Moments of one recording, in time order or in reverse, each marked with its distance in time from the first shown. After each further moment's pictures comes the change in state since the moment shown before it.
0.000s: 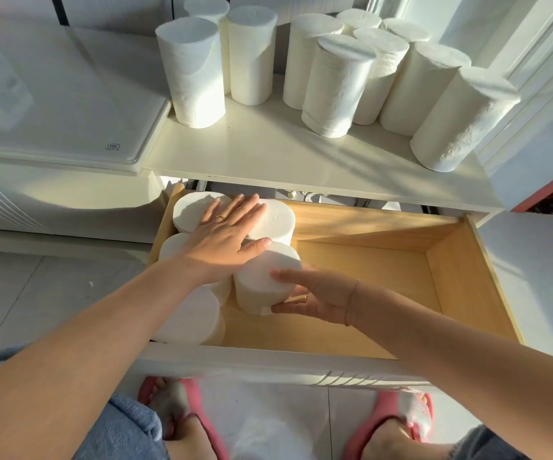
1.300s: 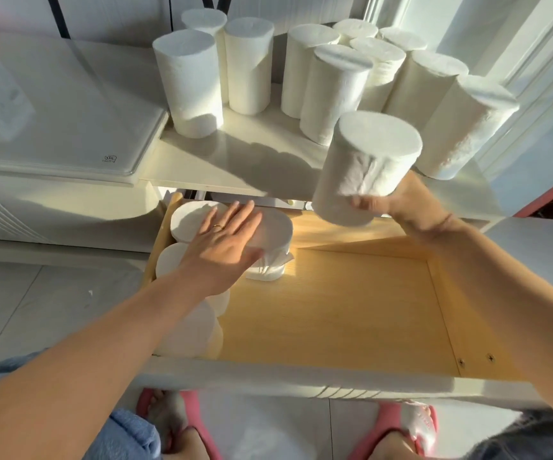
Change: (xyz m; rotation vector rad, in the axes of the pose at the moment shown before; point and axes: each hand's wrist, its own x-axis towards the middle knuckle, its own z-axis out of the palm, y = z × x) left_hand 0.000 0.000 0.007 0.067 0.063 -0.018; right_hand -0.050 -0.121 -0.080 -0.527 0.147 -0.892
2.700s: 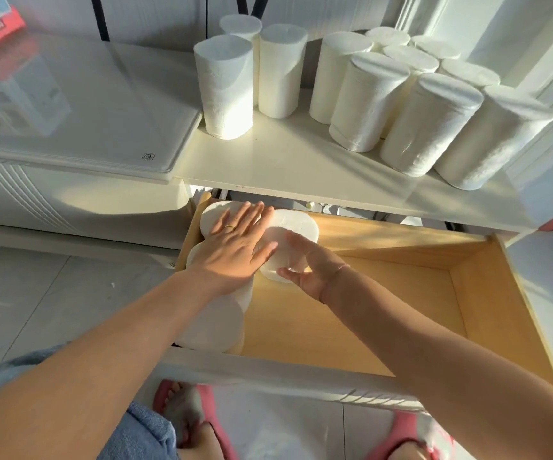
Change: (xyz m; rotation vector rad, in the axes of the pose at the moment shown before) left_hand -0.011 -0.016 -0.001 -0.042 0.013 -0.068; right_hand 0.001 0.040 0.165 0.700 0.325 0.870
